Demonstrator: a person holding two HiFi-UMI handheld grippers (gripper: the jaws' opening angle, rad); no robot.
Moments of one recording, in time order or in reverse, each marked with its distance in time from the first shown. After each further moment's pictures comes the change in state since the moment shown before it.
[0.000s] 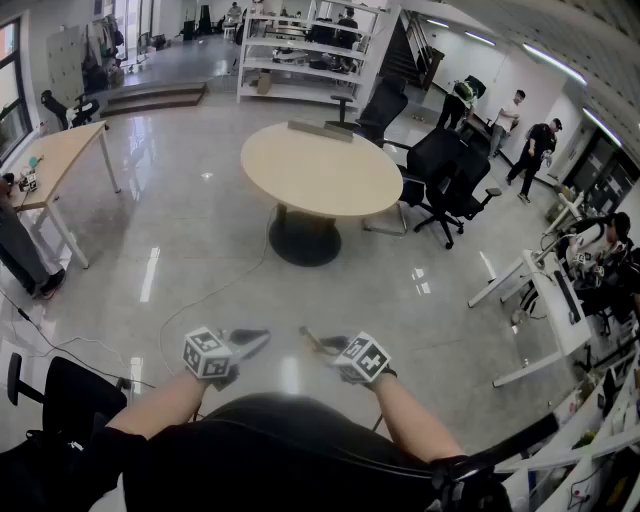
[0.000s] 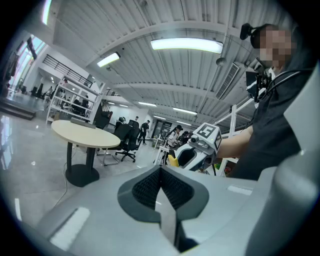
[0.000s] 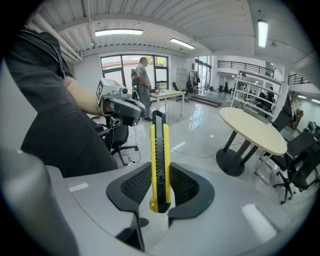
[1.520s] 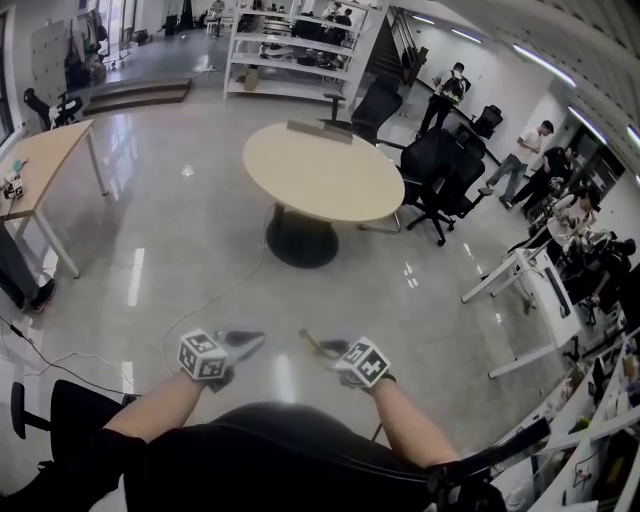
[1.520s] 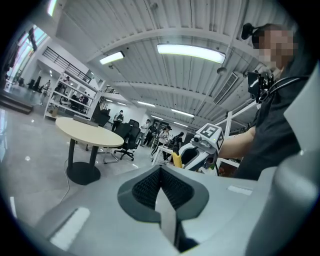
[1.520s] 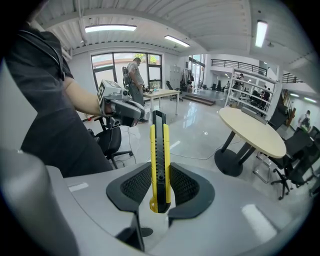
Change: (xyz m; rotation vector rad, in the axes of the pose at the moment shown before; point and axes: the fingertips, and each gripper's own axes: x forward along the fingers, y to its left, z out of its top) left arm -0.083 0.097 0.006 -0.057 0.011 -0.064; right arm 0.072 0.018 0.084 0.043 0.030 -0.065
